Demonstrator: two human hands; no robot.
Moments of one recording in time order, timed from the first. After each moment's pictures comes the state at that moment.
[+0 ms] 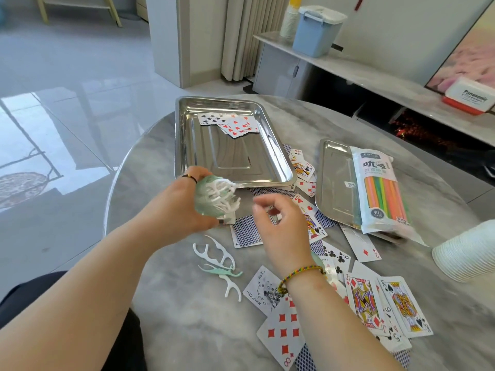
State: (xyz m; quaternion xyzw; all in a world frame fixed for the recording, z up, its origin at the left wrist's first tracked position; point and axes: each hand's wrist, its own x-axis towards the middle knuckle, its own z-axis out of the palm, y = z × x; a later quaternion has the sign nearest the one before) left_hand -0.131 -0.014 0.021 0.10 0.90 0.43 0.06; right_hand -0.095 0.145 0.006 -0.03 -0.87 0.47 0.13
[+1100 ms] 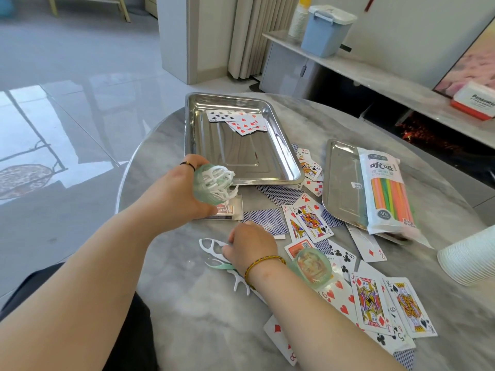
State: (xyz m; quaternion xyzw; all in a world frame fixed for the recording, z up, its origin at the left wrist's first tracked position) left_hand -0.132 -0.029 0.028 0.06 0.91 0.41 0.06; right_hand -0.106 0.108 -0.027 0.02 -0.98 0.08 -0.16
